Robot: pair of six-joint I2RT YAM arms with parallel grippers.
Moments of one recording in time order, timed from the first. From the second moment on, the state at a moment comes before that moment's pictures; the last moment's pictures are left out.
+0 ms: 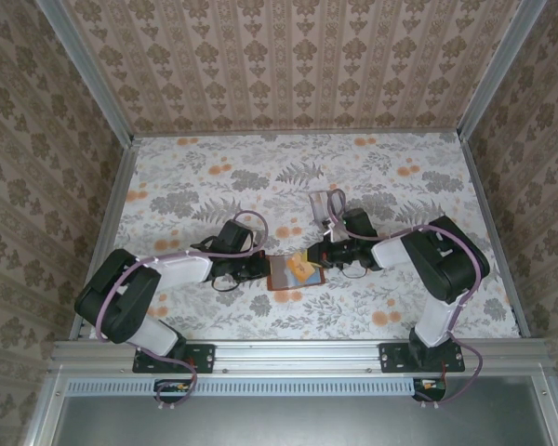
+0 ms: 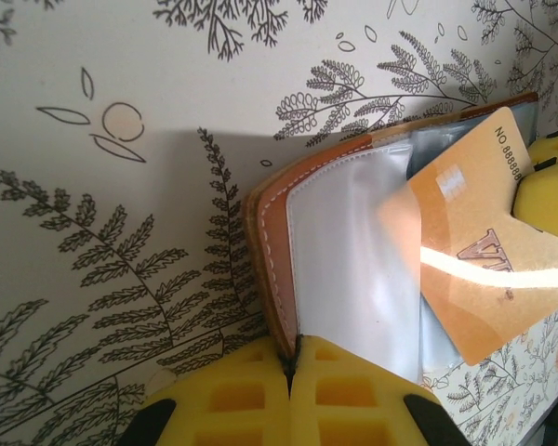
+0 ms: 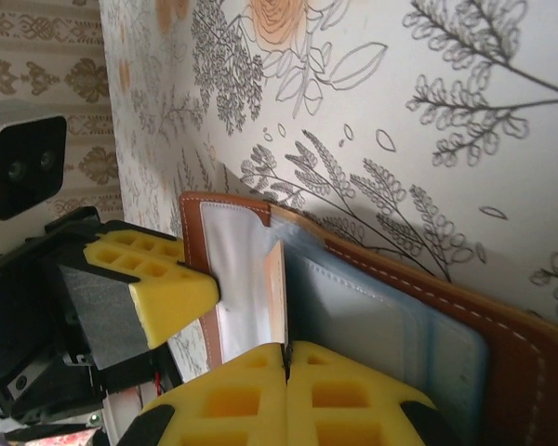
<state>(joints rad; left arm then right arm) -0.65 1.50 0.59 -0.08 0.42 -0.72 0.43 1.79 0.63 0.39 -0.80 0.80</state>
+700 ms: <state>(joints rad) -0.65 1.50 0.54 0.02 0.46 -0.78 0.52 1.70 0.57 0.40 -0.56 0.86</state>
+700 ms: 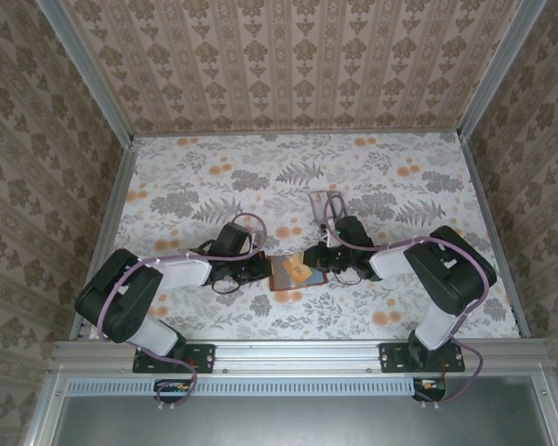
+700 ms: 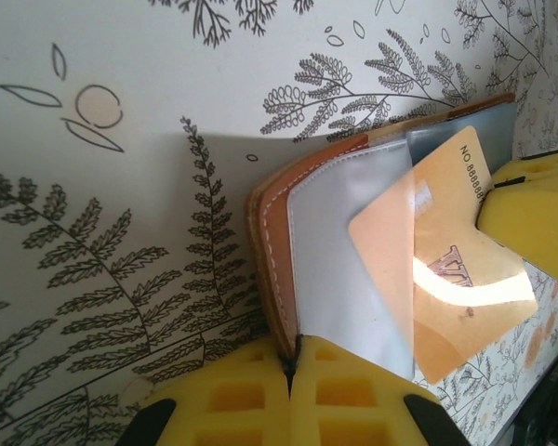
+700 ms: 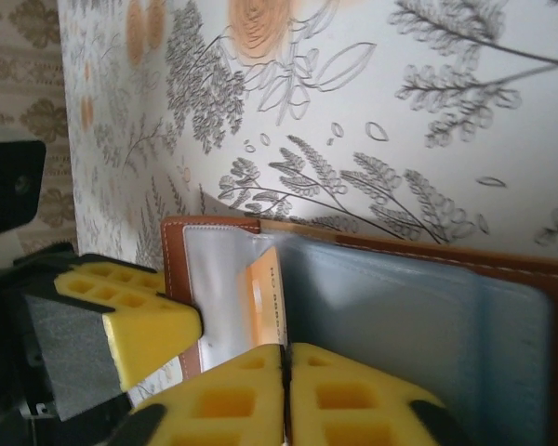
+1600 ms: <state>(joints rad) -0.64 1.50 0.46 0.17 0.47 -0.90 0.70 1.71 0.47 0.67 -0.23 1.04</state>
